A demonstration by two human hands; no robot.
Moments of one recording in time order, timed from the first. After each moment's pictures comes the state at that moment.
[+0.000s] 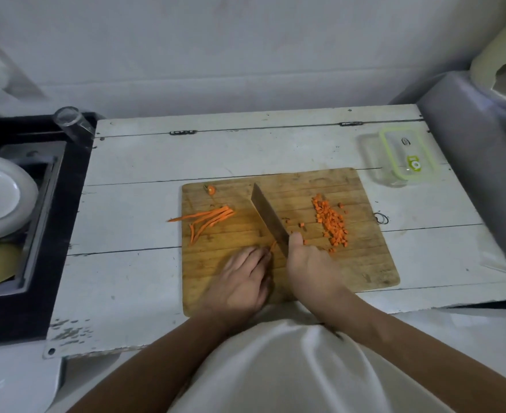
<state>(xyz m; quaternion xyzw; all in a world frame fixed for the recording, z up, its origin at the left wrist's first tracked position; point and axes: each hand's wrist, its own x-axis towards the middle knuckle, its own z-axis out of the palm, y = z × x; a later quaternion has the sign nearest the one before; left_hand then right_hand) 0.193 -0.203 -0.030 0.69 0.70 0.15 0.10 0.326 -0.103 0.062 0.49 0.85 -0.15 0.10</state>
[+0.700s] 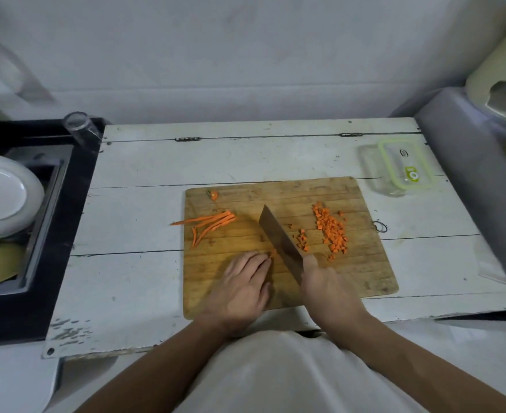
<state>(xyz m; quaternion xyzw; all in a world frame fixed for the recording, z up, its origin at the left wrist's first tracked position) 0.197 -0.208 -0.022 0.68 0.71 0.14 0.09 0.360 -0.115 0.070 0.48 0.85 -0.17 0.11</state>
